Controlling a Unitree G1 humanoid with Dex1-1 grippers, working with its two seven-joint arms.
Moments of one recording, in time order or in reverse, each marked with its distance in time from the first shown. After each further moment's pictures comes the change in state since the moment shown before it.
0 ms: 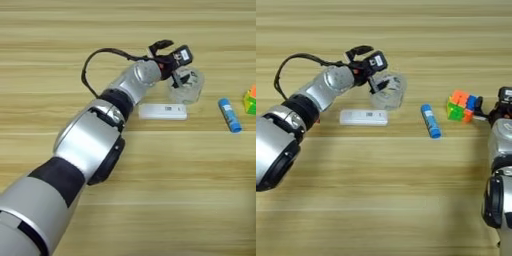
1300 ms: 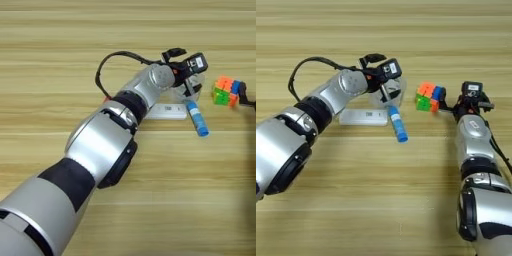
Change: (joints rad) left arm -0.010 -0.067 0.038 0.025 0.029 0.058 -0.037; right arm 0.062 0.173 0.047 -0.215 0.019 -0.011 0.044
